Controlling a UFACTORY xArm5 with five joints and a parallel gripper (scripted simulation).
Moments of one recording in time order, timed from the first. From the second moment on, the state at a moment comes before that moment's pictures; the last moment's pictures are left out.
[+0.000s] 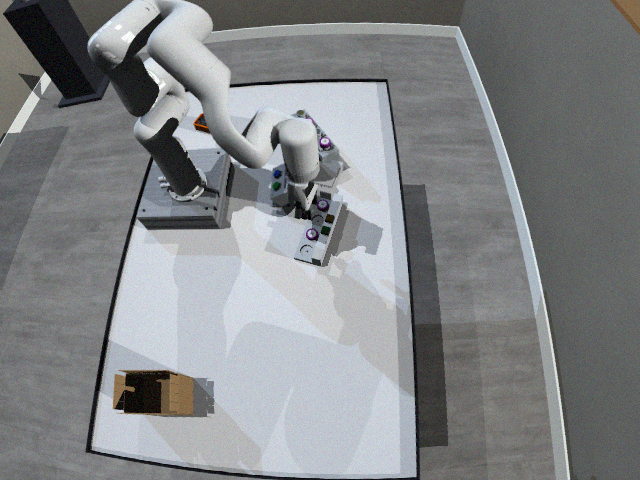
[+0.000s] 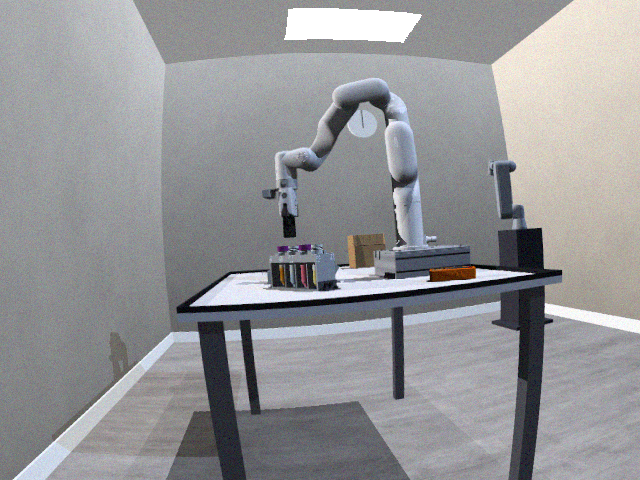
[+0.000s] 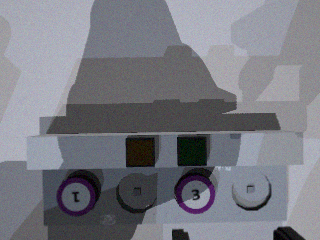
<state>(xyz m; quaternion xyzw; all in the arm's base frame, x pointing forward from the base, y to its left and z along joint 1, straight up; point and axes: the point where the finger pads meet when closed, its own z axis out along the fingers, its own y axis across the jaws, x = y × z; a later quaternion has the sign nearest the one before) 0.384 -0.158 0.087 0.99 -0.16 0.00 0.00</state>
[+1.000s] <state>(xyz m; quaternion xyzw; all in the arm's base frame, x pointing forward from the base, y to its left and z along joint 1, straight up) 0.402 -0.060 0.091 0.81 -0.59 0.00 0.00</state>
